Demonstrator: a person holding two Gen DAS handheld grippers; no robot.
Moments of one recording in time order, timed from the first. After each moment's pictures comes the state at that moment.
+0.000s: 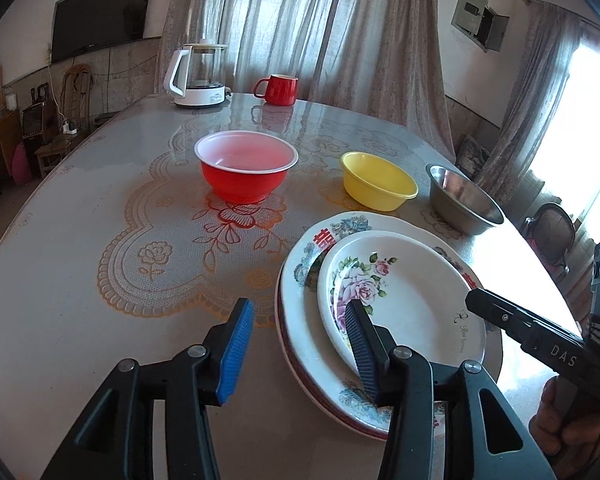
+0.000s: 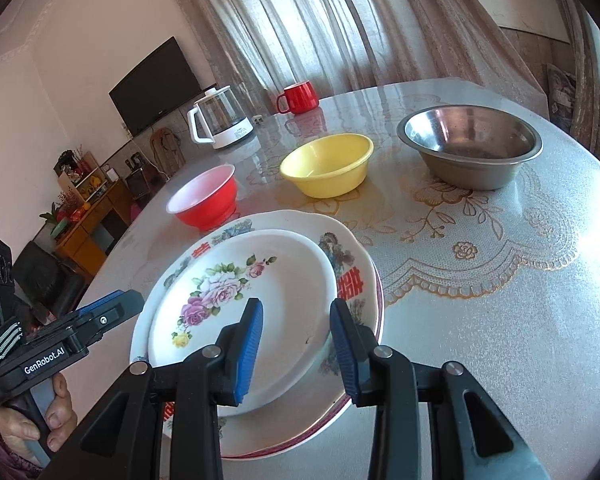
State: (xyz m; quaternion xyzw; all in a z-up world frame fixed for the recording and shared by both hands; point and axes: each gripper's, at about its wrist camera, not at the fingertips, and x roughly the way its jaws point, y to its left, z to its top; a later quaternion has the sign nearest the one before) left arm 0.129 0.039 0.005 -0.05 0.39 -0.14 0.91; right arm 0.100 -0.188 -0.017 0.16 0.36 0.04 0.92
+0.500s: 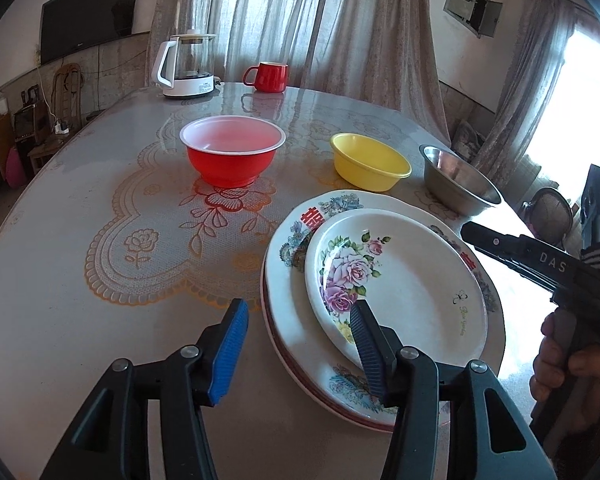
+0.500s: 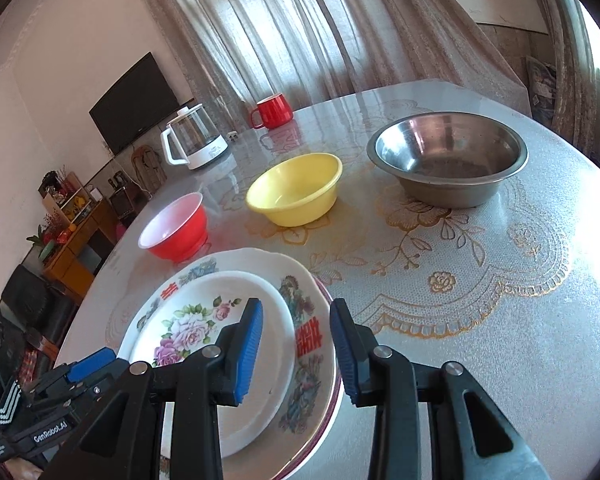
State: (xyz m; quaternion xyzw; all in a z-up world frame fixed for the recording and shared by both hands) left arm 0.126 0.029 -0.003 -0.04 0.40 -0.16 0.90; right arm 0.128 -0.217 -0.012 0.18 0.35 0.00 0.92
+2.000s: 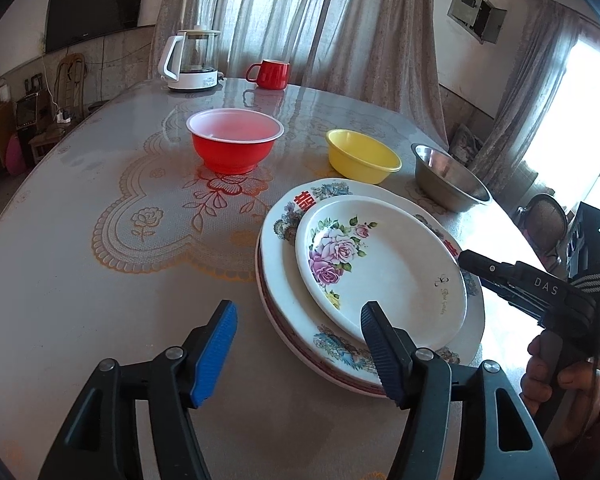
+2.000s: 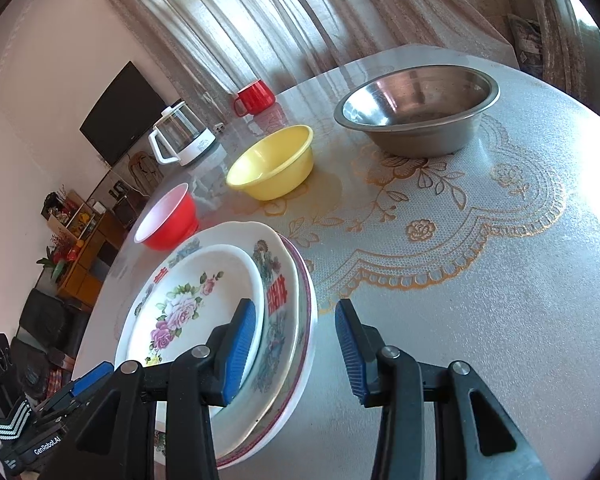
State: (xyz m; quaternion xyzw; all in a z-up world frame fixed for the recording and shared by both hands) left arm 0.101 0.033 0.003 -0.05 0.40 -0.16 0.90; right arm 0.096 -0.236 -0.030 0.25 0.37 0.01 0.89
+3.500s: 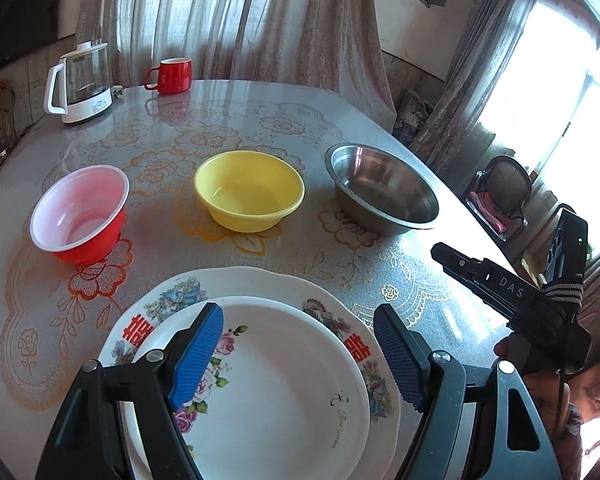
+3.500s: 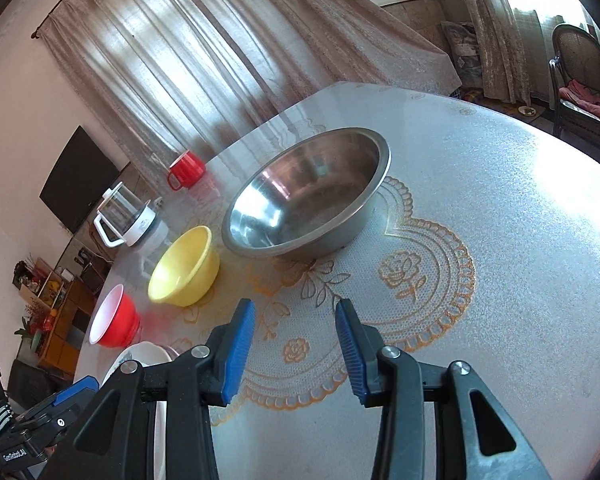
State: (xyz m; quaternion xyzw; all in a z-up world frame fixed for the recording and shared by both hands) left arm 0.190 -0.090 0.037 -0.01 0.43 -0.26 0.86; right arm 0.121 -0.339 -0.013 0.29 0.32 -0.10 0.90
